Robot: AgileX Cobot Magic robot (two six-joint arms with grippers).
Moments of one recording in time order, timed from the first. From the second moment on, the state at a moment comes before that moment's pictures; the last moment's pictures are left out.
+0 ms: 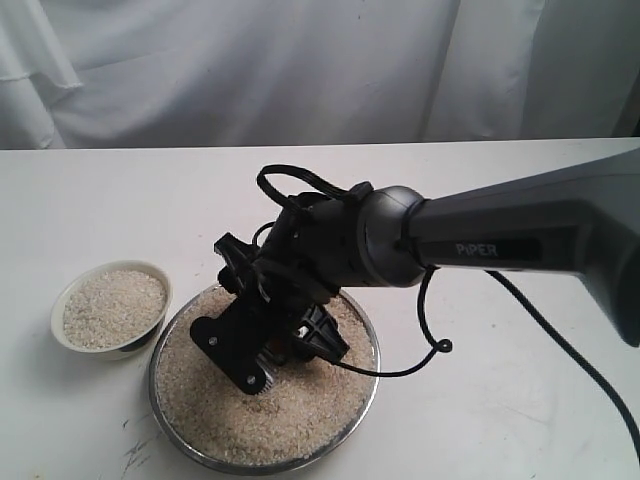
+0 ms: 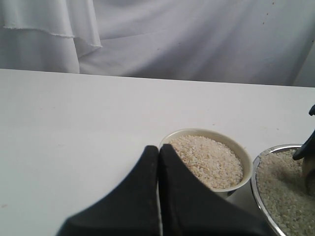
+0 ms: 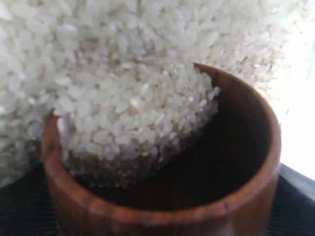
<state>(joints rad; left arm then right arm) 0.01 0.01 0.00 -0.04 0.29 0.01 0.98 2.14 -1.41 -0.41 0.50 -1.28</state>
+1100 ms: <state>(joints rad) 0.01 0.01 0.00 -0.04 0.29 0.01 0.92 2.04 -1.44 -0.04 0.56 -1.48</state>
